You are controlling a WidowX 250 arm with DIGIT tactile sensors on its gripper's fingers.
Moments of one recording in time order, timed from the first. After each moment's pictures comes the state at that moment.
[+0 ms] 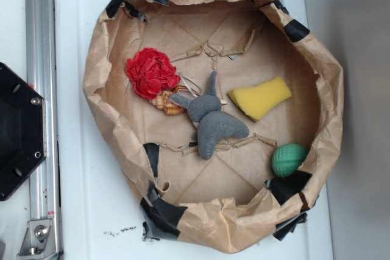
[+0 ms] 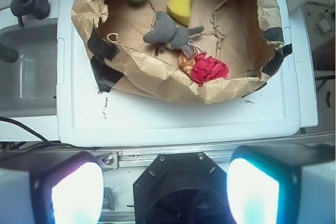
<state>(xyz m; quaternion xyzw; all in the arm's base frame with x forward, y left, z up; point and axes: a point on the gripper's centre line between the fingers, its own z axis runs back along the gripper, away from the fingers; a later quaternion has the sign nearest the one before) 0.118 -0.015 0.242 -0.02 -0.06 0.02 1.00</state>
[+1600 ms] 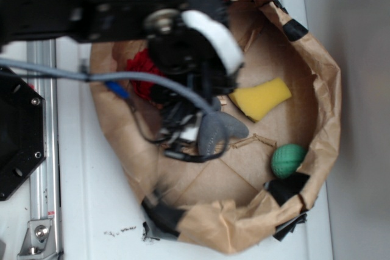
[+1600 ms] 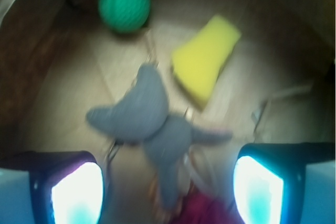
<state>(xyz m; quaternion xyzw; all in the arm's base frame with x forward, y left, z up) 0.265 0.026 0.097 -0.05 -0.10 -0.15 0.98</state>
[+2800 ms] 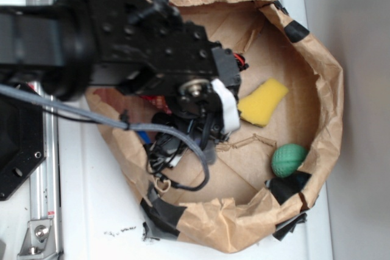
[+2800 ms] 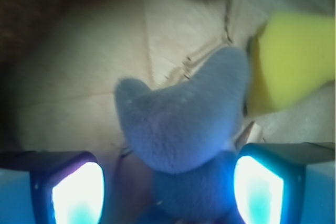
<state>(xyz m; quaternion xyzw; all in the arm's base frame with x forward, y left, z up) 0.251 -0.008 0.044 -0.06 -0.04 -0.31 0.95</state>
